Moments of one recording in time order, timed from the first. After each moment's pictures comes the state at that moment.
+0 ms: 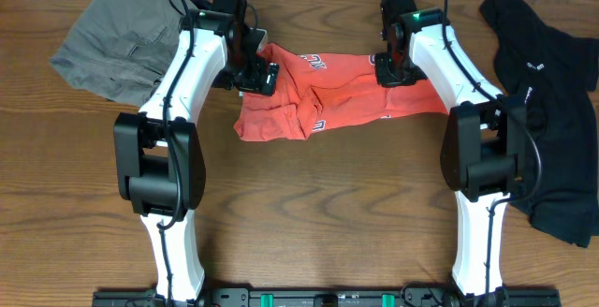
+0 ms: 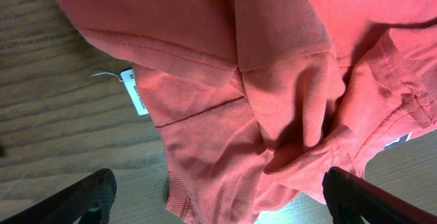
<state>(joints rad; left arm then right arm) -0.17 2.14 1.82 -1.08 0.19 0.07 0.23 2.31 1.94 -1.05 0.09 0.18</state>
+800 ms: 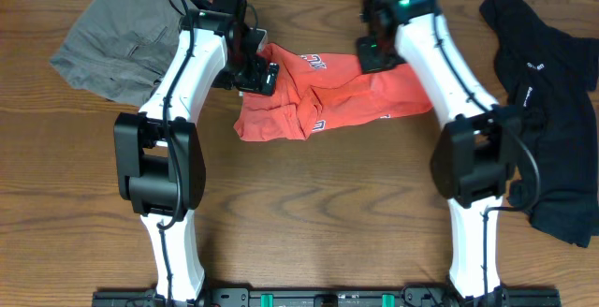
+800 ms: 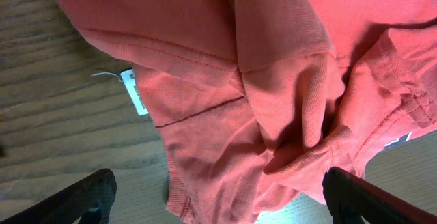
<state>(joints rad) -0.17 2.14 1.82 -1.08 0.19 0.07 0.34 2.29 2.11 -1.14 0.04 0.15</state>
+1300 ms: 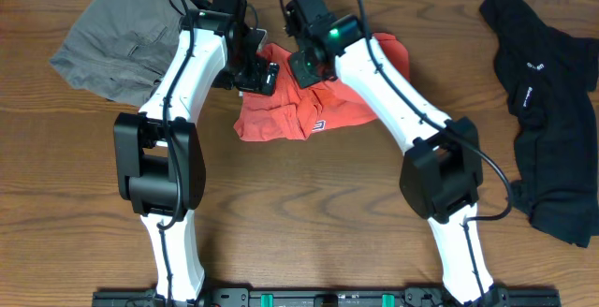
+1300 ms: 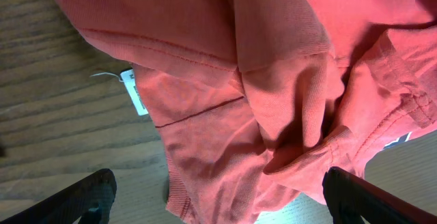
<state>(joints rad) -0.17 2.14 1.82 -1.08 0.19 0.07 0.57 2.29 2.11 -0.99 0.01 0.14</state>
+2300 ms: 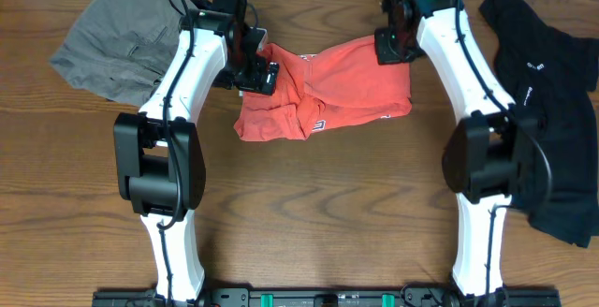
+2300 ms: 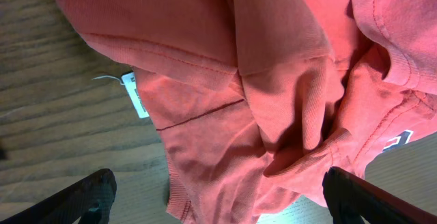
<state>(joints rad) -0.17 2.14 1.82 -1.07 0.19 0.07 0.23 2.32 2.13 -1.15 0.01 0.14</state>
